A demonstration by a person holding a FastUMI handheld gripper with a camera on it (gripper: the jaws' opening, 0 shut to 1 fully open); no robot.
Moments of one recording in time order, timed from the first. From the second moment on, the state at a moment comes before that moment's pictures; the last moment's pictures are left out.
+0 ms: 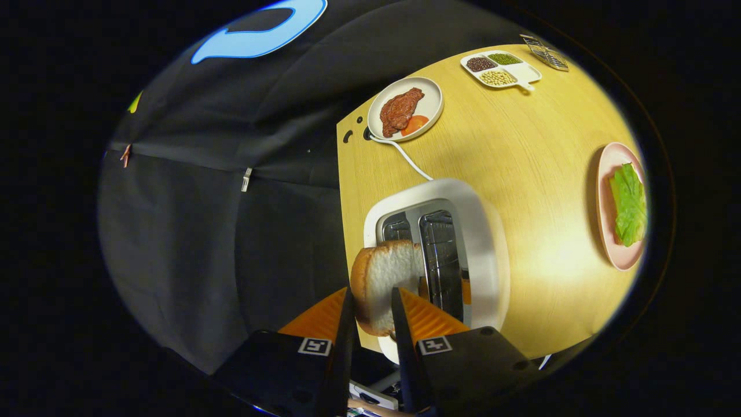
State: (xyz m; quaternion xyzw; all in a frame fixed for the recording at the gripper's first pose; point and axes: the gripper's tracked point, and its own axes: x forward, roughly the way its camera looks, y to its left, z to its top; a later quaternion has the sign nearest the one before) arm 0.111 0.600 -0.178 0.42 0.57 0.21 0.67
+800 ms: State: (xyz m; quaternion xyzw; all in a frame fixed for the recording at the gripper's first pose) arm 0.111 0.550 -0.127 0.40 0.53 0.25 0.70
